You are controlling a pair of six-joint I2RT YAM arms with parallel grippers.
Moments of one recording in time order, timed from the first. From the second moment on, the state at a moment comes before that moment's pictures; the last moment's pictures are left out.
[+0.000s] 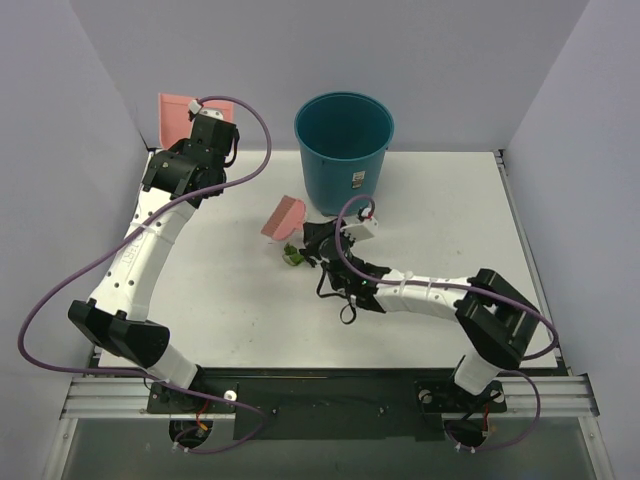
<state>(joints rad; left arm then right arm) -0.40 1.57 1.90 -1.15 -0.68 -0.20 0.97 1.61 0.83 0.50 0.71 1.15</state>
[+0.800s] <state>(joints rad) -0.40 1.57 1.90 -1.16 -0.68 -0.20 0.83 1.86 0.88 0.47 0.77 1.51</state>
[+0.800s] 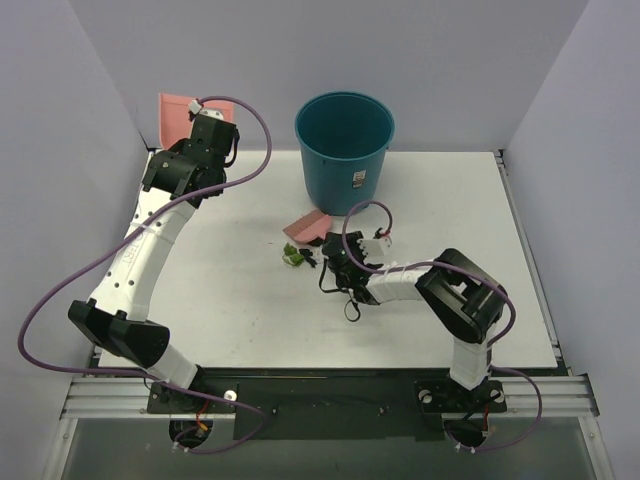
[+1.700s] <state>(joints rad) -0.44 1.57 1.61 -1.17 -0.52 -0.20 0.87 1.27 0.63 0.28 0.67 1.26</state>
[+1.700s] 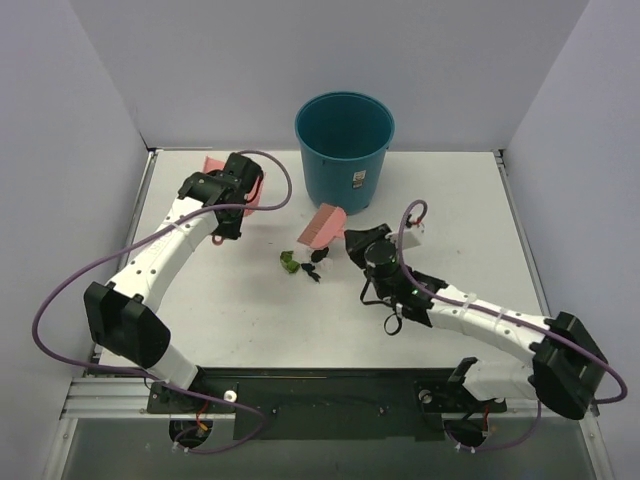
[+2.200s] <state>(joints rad) -0.48 1.54 1.33 -1.25 -0.18 -0.27 0.68 1.16 1.01 -0.32 0.38 0.41</state>
